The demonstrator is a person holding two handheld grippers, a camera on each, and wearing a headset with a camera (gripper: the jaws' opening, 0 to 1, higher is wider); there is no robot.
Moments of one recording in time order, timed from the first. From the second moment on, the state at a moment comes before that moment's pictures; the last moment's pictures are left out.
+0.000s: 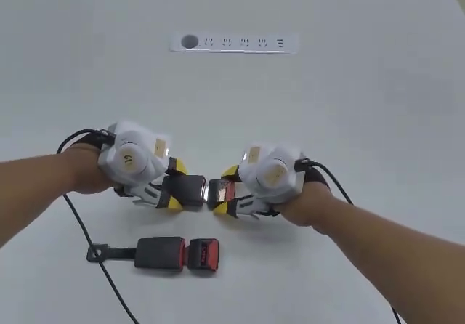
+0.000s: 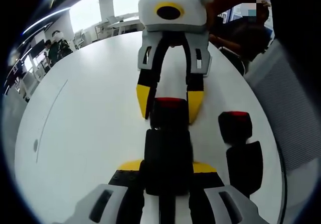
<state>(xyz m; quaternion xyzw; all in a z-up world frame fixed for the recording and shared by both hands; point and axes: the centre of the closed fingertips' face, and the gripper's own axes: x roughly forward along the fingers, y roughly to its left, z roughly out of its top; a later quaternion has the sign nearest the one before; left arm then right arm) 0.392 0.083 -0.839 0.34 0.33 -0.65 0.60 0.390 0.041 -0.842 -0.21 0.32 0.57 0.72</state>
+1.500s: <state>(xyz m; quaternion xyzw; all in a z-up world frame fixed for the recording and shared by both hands) 0.390 0.083 -0.836 0.31 0.33 -0.64 0.62 0.386 0.011 -0.842 -0.20 0.31 0.56 0.74</state>
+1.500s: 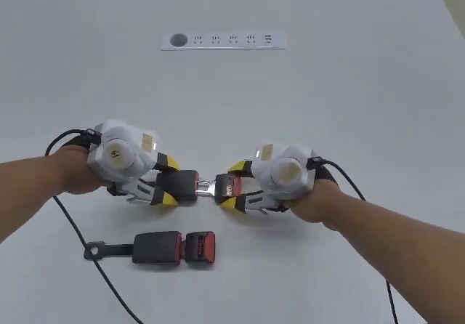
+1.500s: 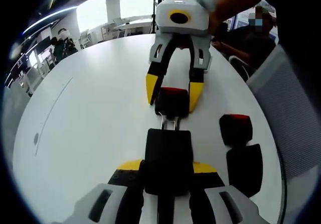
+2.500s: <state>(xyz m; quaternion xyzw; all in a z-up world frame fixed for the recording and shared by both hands) 0.390 0.083 -0.835 0.32 0.34 -0.64 0.61 0.363 -0.098 -0.842 -0.20 0.32 0.53 0.76</state>
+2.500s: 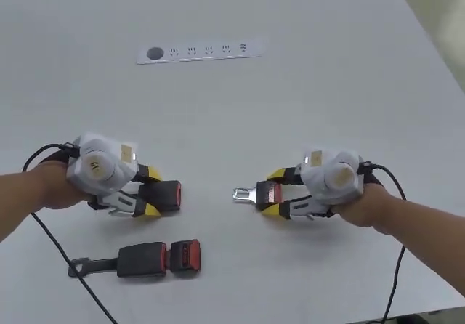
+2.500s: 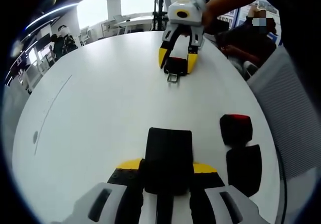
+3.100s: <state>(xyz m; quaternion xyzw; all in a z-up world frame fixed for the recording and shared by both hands) 0.390 0.083 -0.836 0.32 0.35 -0.63 0.61 0.360 -0.137 -0.844 -0.21 0.33 0.53 0.75</state>
